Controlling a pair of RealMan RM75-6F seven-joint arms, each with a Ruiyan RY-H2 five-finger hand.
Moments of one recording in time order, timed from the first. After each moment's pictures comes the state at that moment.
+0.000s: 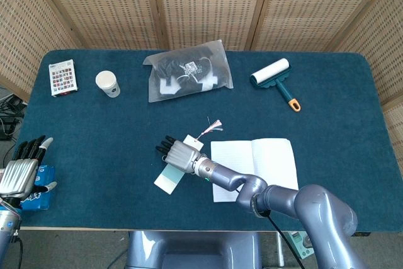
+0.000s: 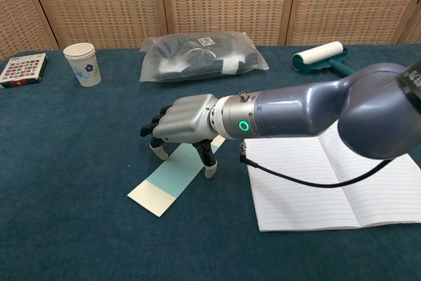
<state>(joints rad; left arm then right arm) -0.21 -1.19 -0.04 -1.51 1.33 1.24 0.11 1.26 -1.83 0.11 -1.02 -1.47 0.53 -0.19</state>
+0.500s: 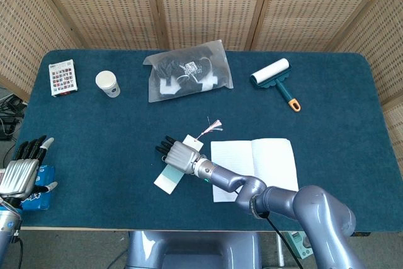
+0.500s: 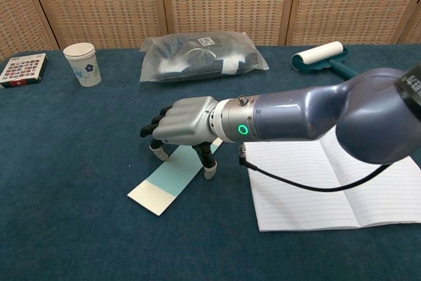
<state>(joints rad) -0.21 -1.19 -0.04 -1.51 1.34 1.25 0.11 1.26 -1.84 0.10 -1.02 -1.45 0.52 -0.22</state>
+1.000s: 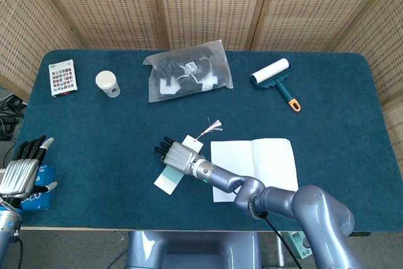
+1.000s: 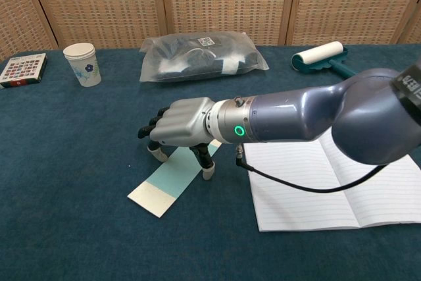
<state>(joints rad) -0.21 -1.19 -0.04 -1.51 1.34 1.25 0.10 1.27 -1.85 0.11 -1.03 -1.45 0.52 -0.23</state>
